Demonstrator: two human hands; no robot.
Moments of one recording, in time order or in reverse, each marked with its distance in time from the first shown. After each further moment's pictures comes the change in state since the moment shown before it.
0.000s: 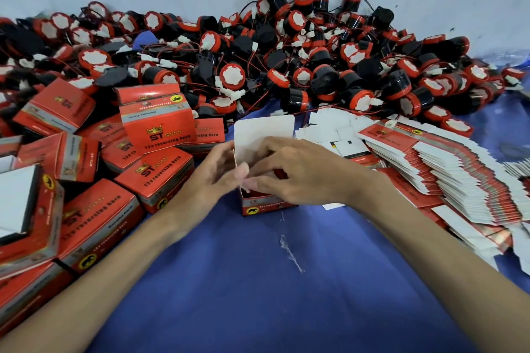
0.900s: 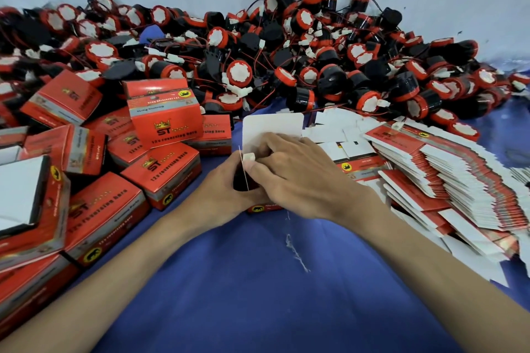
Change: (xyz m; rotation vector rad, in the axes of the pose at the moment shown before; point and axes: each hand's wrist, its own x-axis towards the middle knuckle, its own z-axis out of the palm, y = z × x) left_hand 0.003 -0.002 0.013 0.235 0.026 -0.062; right_hand 0.005 -0.019 0.015 -0.127 0.147 0.079
